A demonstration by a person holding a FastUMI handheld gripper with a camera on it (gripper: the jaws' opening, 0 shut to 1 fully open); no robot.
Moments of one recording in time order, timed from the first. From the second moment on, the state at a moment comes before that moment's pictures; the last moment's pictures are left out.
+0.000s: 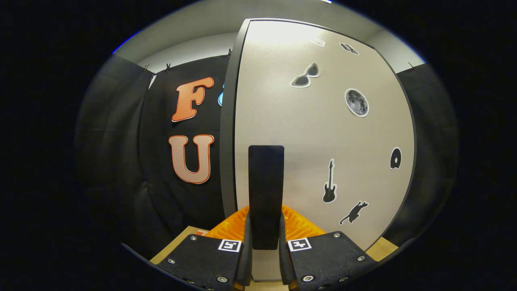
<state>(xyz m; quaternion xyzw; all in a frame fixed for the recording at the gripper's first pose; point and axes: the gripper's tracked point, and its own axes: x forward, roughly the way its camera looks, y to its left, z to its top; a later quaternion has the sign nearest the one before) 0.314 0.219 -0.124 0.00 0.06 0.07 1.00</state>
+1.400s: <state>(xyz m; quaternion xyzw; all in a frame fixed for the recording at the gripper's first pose) 0.196 0.138 -0.101 0.01 0.07 0.16 0.98</state>
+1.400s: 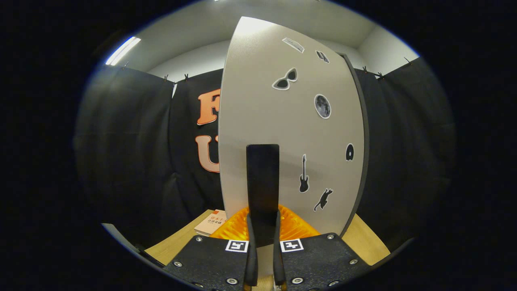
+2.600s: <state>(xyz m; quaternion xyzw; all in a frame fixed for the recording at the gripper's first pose) 0.165 -0.104 -0.101 0.00 0.06 0.14 0.99</state>
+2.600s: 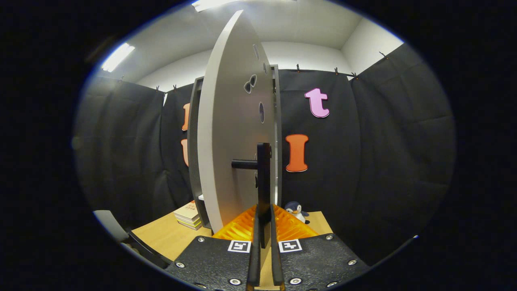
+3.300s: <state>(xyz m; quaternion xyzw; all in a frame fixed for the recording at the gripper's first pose) 0.119 -0.121 -0.089 -0.03 0.06 0.01 1.00</state>
